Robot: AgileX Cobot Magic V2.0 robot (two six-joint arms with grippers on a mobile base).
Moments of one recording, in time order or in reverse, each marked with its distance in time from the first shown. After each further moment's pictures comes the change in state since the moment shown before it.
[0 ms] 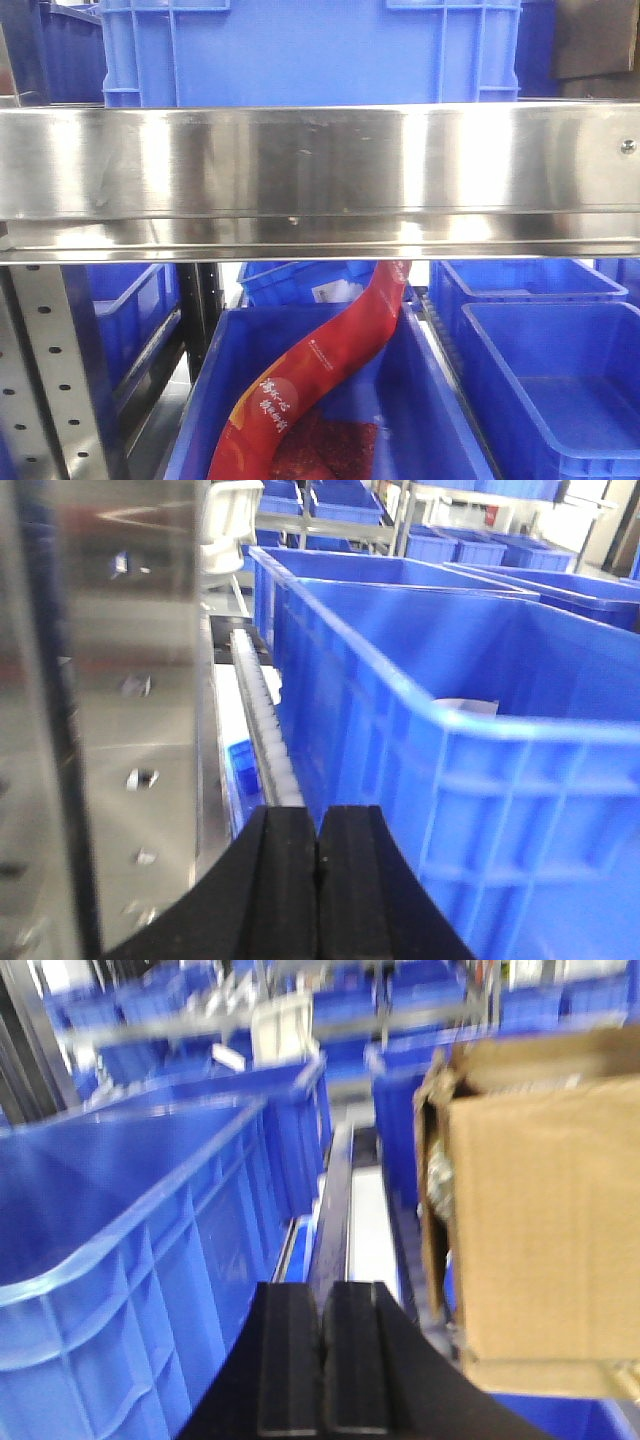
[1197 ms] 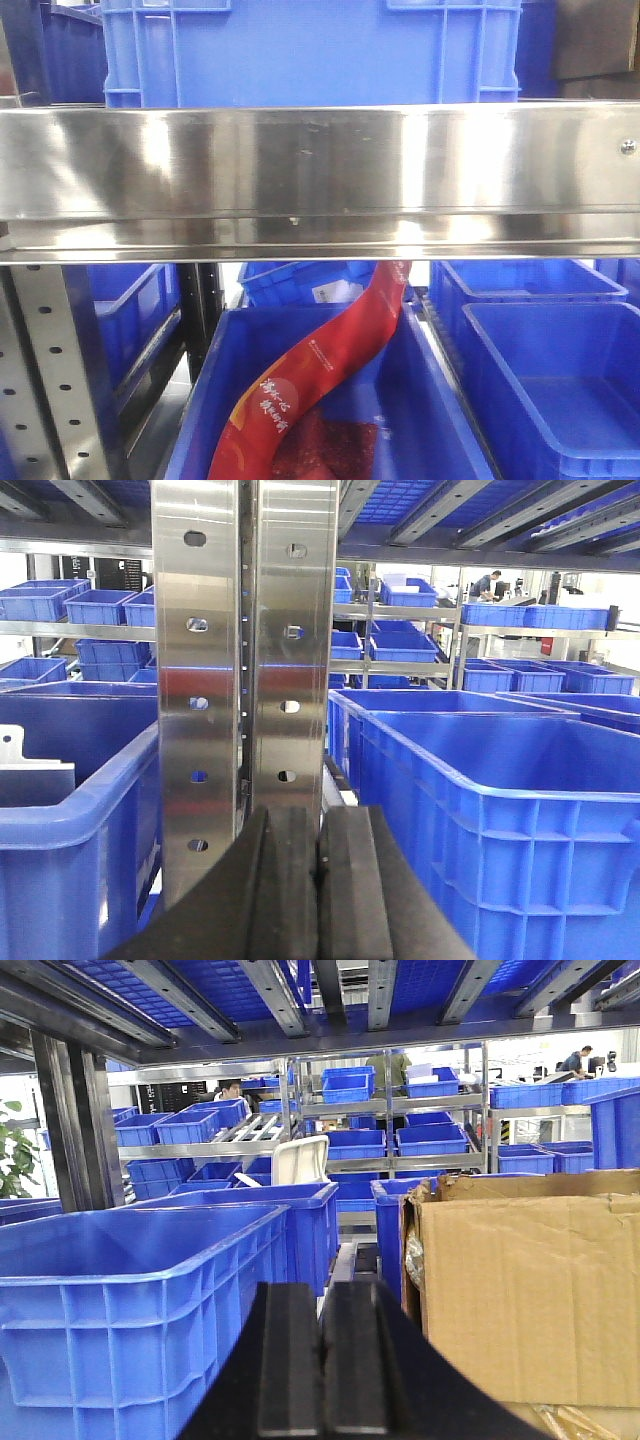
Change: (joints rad) left arm 0.142 -0.433 0.098 0.085 0.102 0.000; right arm 0.000 -0.470 0.200 -0.070 0.048 0.000
